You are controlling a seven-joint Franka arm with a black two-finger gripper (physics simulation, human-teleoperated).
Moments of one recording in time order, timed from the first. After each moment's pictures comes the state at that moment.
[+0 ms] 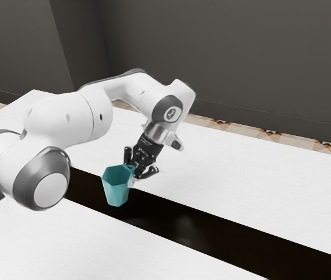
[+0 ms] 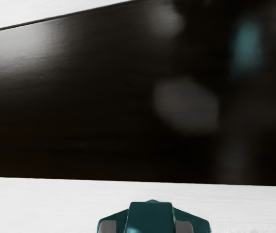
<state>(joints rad) -0.24 0.86 0.06 -1.07 0.23 1.24 0.00</state>
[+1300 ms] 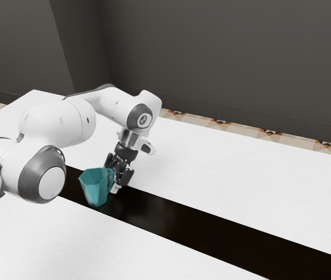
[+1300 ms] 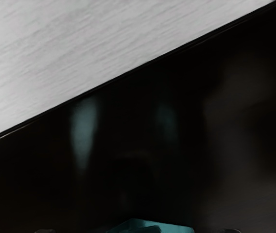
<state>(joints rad) -0.04 0.98 0.03 -1.02 0.21 1.30 0.46</state>
